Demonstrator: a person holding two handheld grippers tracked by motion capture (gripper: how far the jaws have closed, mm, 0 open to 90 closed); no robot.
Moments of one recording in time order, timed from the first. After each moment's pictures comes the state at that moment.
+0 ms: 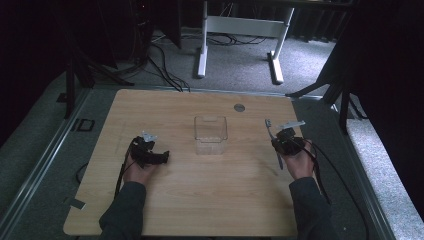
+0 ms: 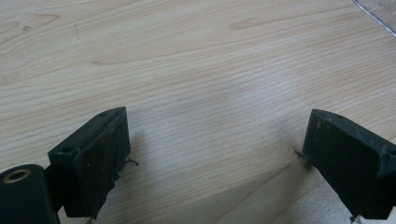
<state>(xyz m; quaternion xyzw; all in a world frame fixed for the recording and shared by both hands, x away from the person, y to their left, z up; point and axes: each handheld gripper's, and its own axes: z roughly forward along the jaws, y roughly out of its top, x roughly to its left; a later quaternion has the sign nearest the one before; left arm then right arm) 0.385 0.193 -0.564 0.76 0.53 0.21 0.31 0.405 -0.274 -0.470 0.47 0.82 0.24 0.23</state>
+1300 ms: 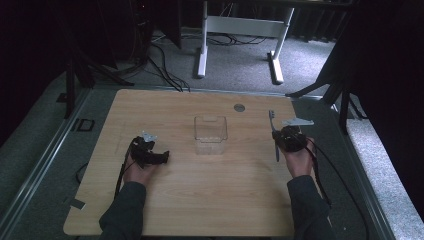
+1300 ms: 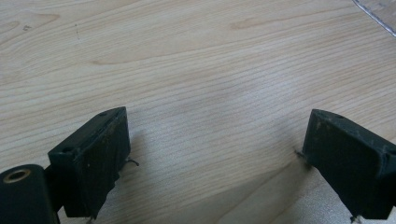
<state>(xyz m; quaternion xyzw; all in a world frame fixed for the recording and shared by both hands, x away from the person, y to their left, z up) 0.385 0.193 -0.564 0.76 0.53 0.21 0.31 0.406 -0.278 -0.459 0.49 0.77 0.32 0.26</state>
